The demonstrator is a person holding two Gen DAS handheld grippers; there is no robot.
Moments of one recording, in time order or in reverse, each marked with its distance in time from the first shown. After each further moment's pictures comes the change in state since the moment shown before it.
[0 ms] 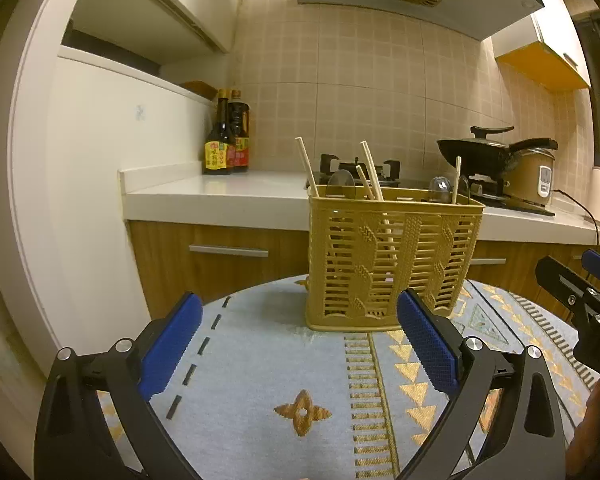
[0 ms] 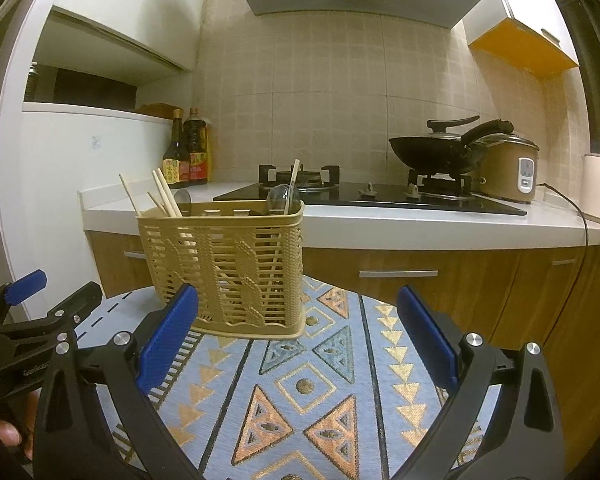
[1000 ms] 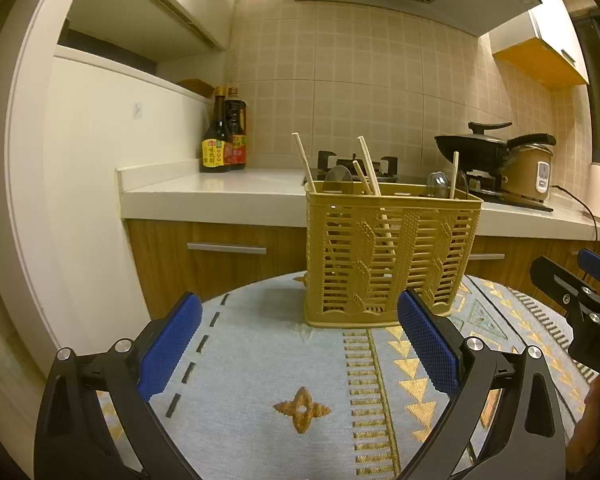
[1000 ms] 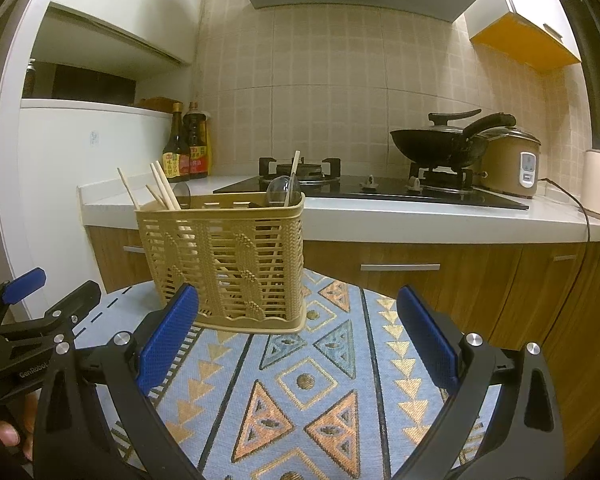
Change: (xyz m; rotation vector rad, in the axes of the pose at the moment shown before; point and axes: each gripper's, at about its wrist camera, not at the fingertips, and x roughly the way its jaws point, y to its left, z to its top) left arm 0.002 -0.001 -0.001 0.010 0.011 -0.007; right arm 0.003 0.001 -0.001 0.003 0.023 0.000
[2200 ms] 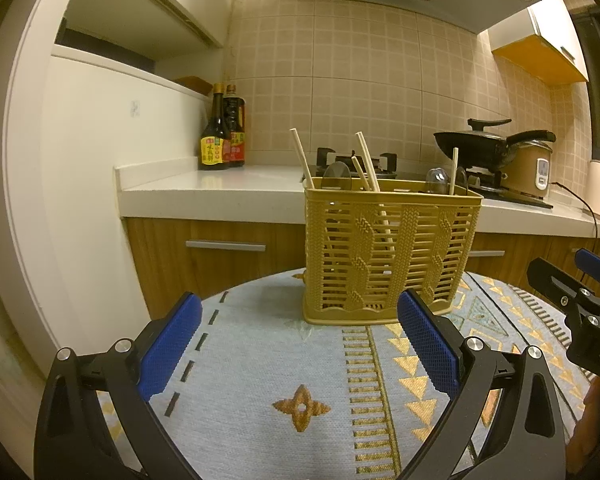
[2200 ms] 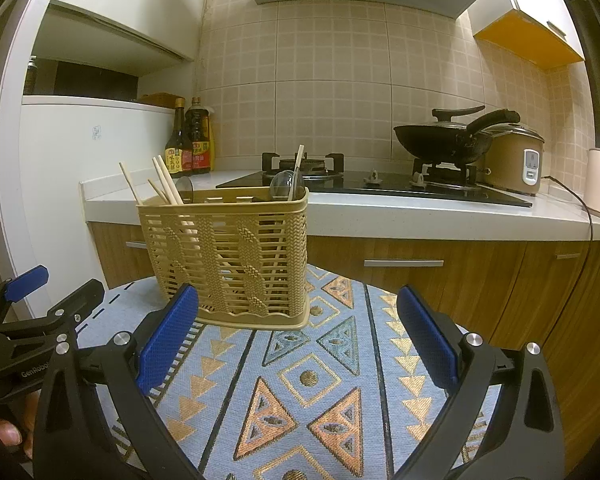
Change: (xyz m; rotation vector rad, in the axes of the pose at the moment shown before) left arm 0.001 -0.001 -0.001 0.005 0.005 0.001; right arm 0.003 0.002 0.000 -0.002 0.018 0.010
